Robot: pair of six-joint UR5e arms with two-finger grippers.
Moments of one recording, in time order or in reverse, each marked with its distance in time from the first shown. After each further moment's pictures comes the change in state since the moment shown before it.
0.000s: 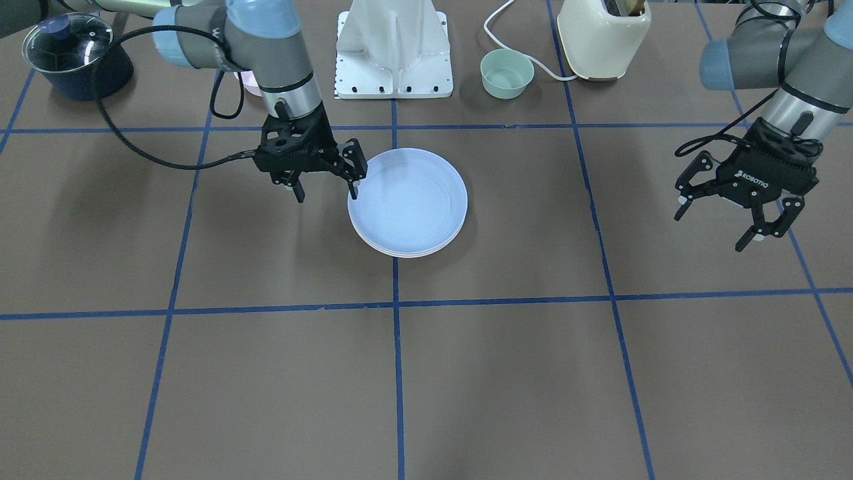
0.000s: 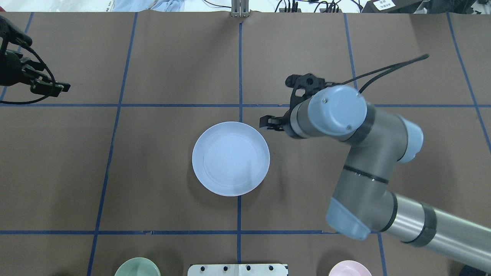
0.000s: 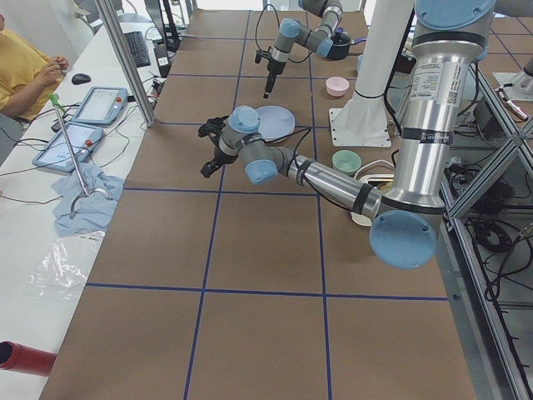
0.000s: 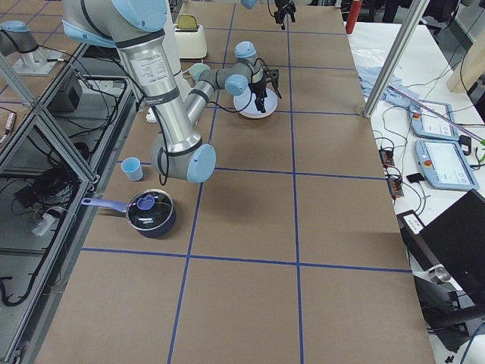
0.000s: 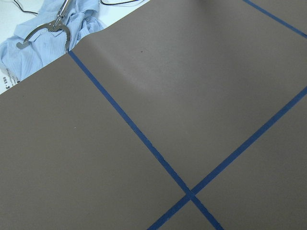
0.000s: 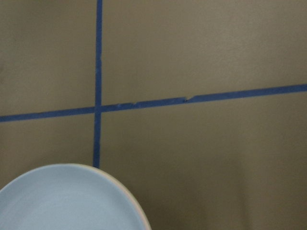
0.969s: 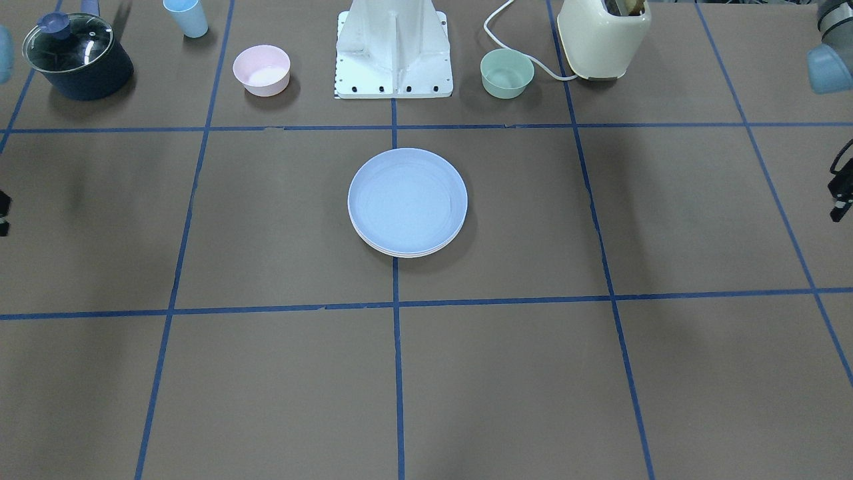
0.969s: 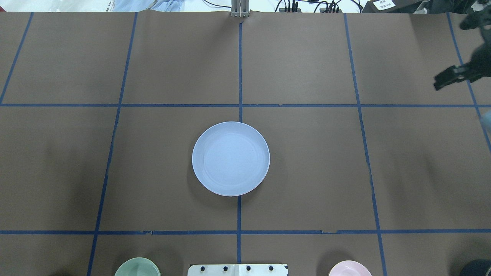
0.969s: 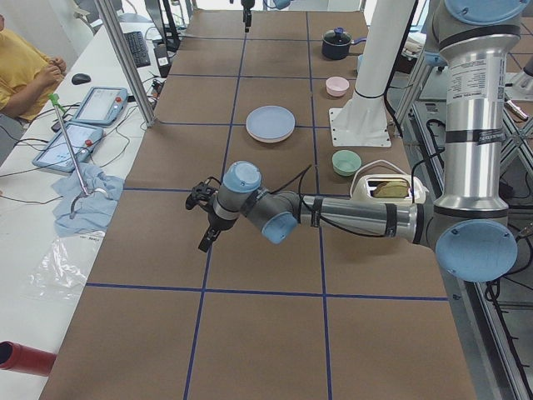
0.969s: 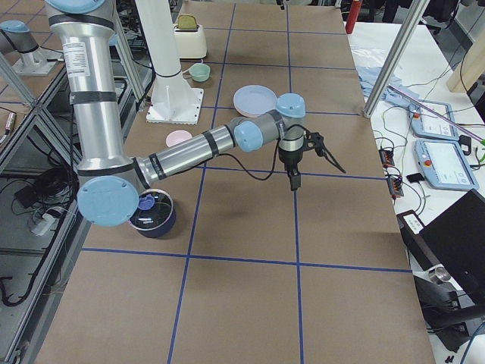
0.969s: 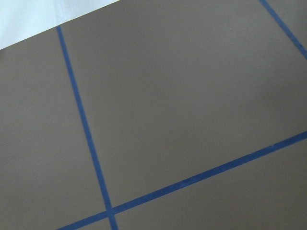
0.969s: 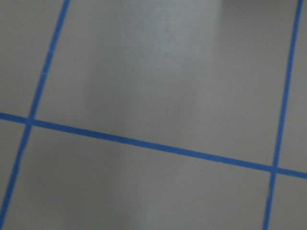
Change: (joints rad) left arm -0.325 0.148 0.213 0.018 -0.061 0.138; right arm 0.709 -0.483 -0.003 -0.074 0.428 -1.018
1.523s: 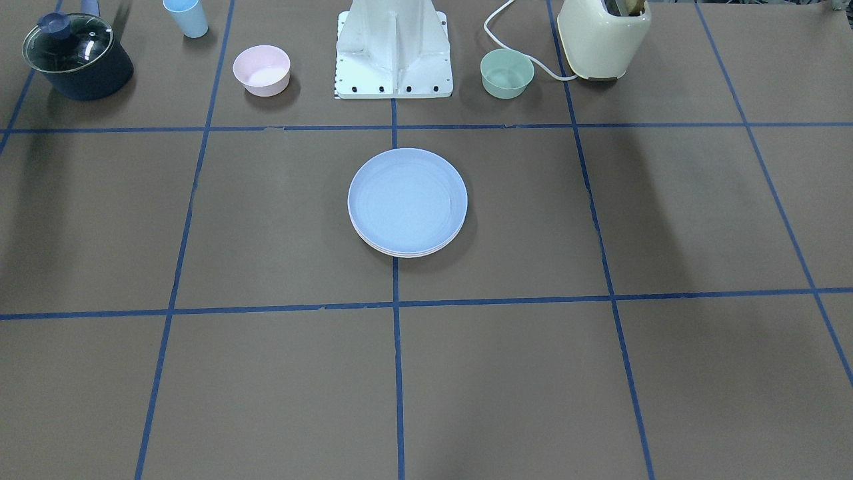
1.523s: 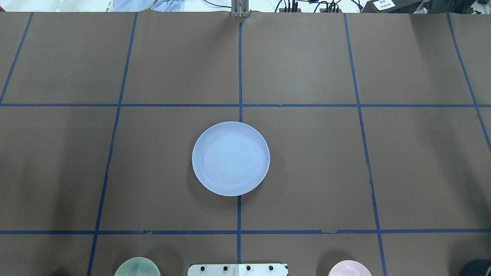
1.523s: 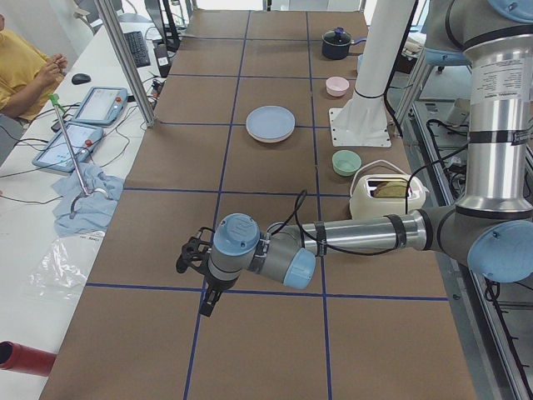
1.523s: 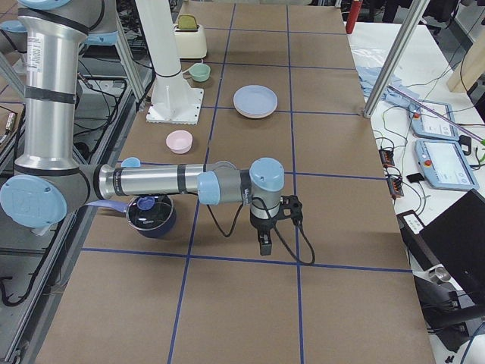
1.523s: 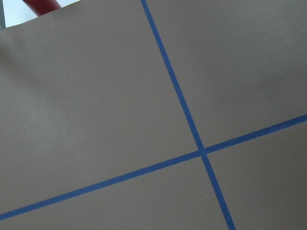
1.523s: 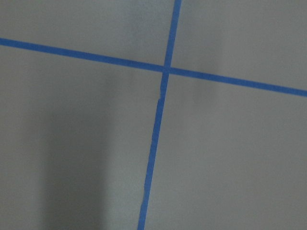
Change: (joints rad) left arm -0.224 0.005 0.080 0.220 -0.158 0.208; right arm 0.223 -0.180 -0.111 0.001 0.109 -0.300
